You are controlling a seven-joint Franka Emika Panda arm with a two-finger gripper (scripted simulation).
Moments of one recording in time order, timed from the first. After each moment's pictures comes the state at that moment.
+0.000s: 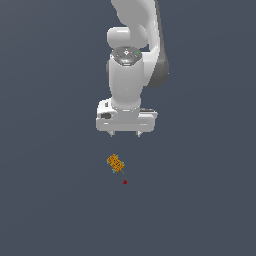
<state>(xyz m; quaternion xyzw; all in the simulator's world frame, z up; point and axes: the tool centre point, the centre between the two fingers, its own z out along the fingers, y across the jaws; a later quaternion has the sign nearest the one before) 0.011 -0.010 0.198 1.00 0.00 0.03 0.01</state>
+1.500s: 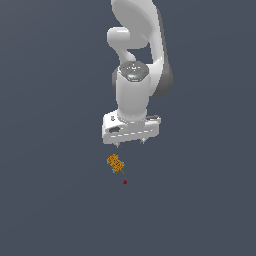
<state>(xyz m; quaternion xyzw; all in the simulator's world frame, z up) 0.034 0.009 0.174 0.99 0.10 0.03 0.01</state>
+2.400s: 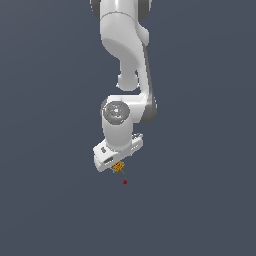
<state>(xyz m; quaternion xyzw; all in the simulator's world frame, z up) 0.066 -0.031 0.088 0.96 0.29 0.00 0.00</state>
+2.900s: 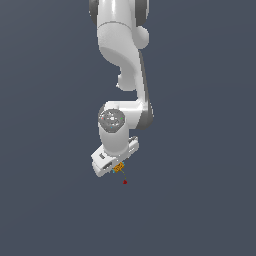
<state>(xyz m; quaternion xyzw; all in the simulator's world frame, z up) 0.071 -0.041 0.066 0.94 0.33 0.00 0.00</state>
